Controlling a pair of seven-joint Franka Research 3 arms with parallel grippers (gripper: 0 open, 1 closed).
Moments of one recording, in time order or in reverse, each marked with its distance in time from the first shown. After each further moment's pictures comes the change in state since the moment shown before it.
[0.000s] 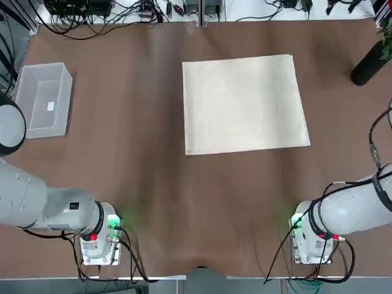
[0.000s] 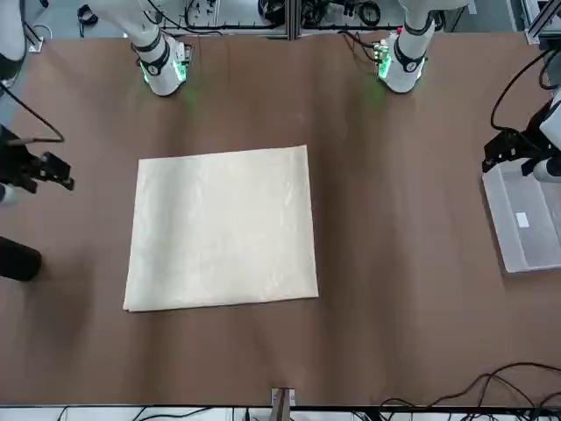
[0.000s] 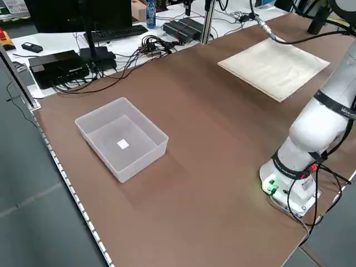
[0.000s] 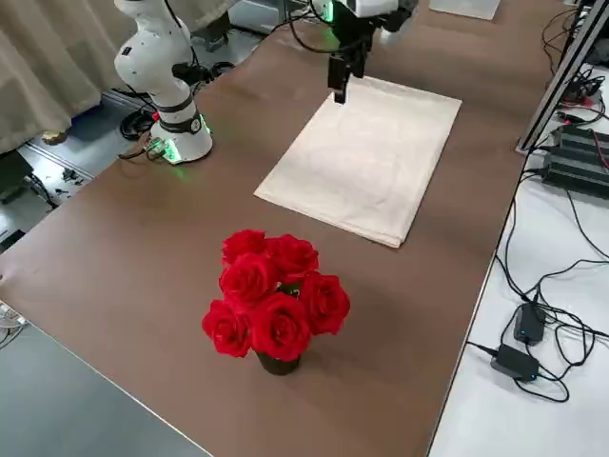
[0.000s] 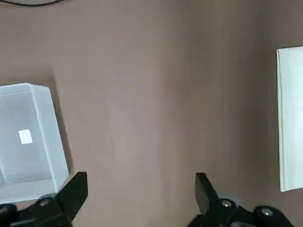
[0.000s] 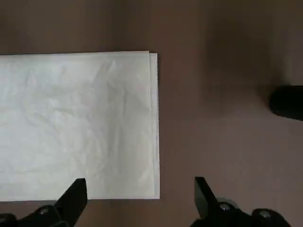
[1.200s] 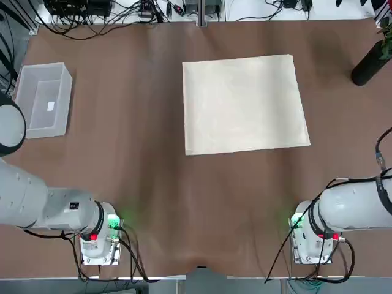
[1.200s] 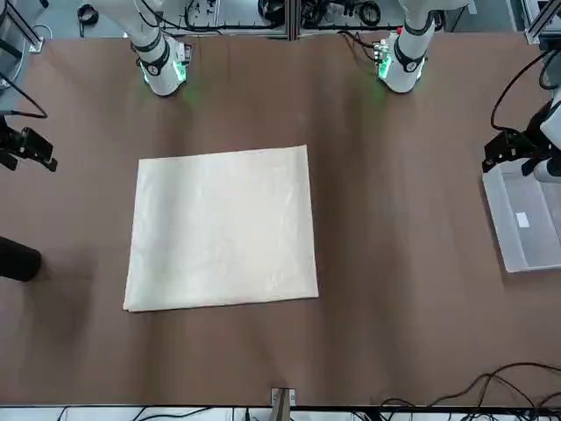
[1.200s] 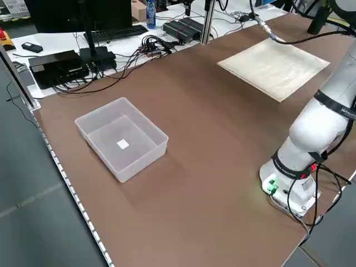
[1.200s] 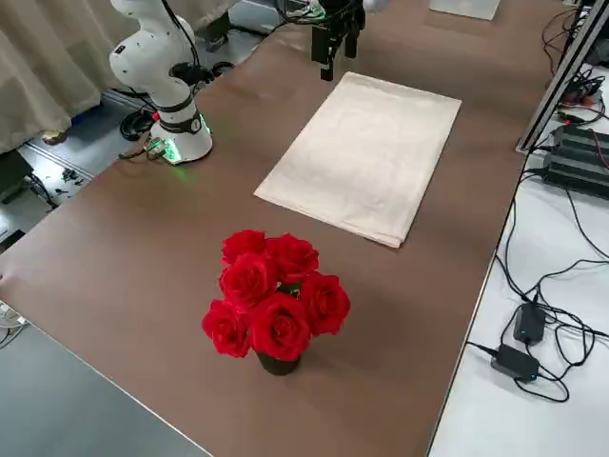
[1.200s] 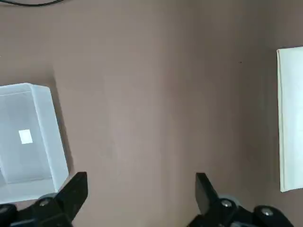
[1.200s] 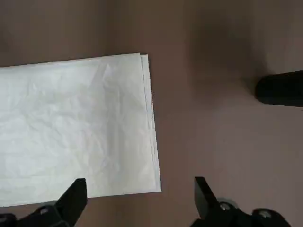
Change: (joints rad) left arm 0.000 0.000 0.001 0.000 0.000 0.000 0.000; right arm -0.157 -0.034 0.169 0.037 -0.016 -0.039 0.087
